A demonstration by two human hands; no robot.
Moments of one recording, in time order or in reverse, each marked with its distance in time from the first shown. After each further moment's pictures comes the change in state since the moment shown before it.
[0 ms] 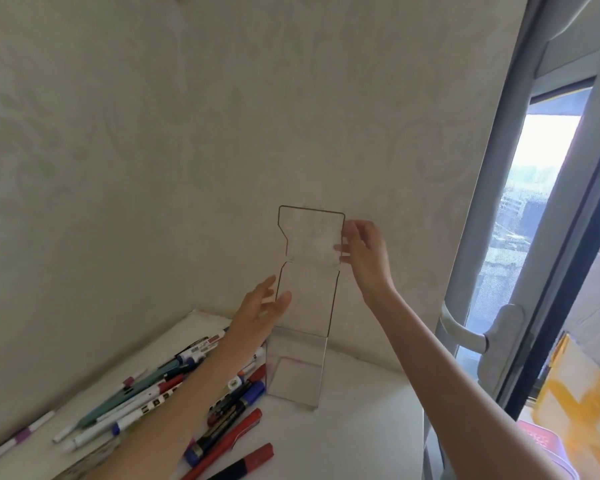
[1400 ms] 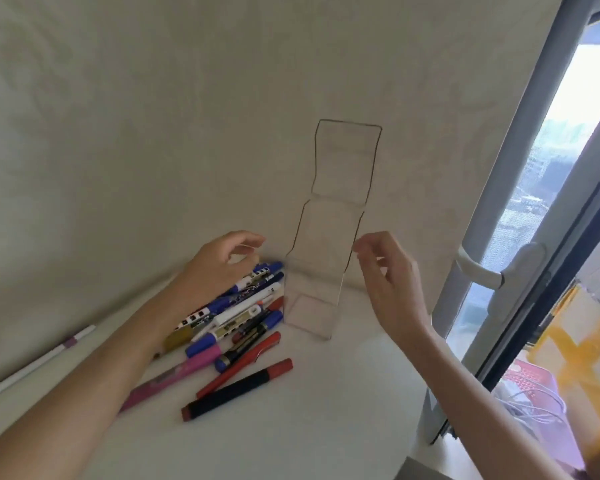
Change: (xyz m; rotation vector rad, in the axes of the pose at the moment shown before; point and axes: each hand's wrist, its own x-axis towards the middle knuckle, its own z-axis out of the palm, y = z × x) left_hand -0.050 0.007 -0.068 0.409 -0.044 0.086; right_hand -0.139 -0.002 -0.026 -0.279 -0.102 -0.204
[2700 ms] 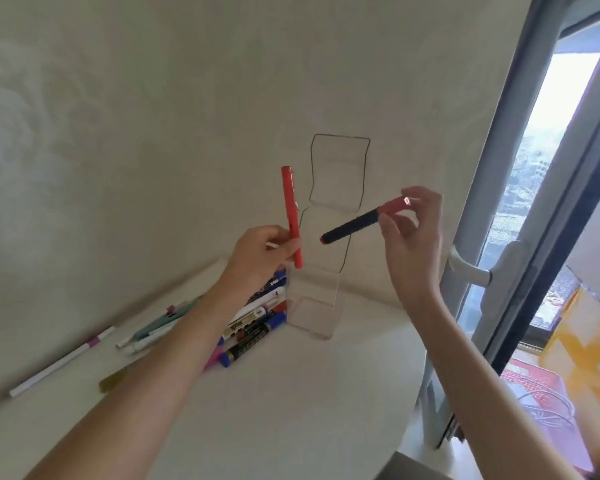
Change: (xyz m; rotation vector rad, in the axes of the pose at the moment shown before) left_hand 0.004 0.066 0.030 -0.238 0.145 -0.065; right_hand 0.027 -0.021 -0.026 0.270 0.242 -0.041
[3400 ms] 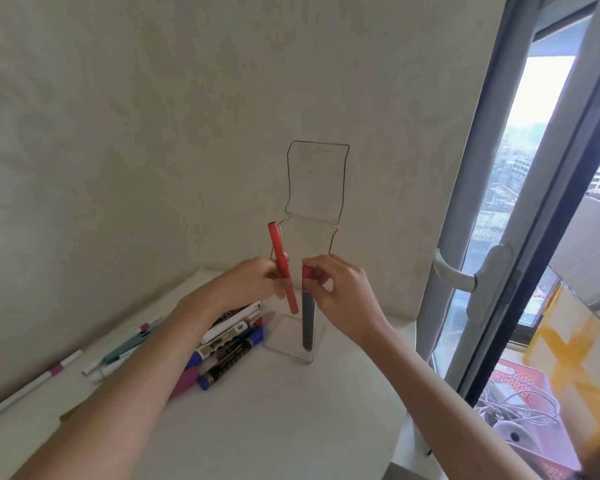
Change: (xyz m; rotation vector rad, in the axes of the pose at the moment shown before) left_hand 0.030 -0.025 0.009 0.409 -0.451 -0.049; right_hand -0.028 0.042 0.026 -0.494 -0.478 -0.117
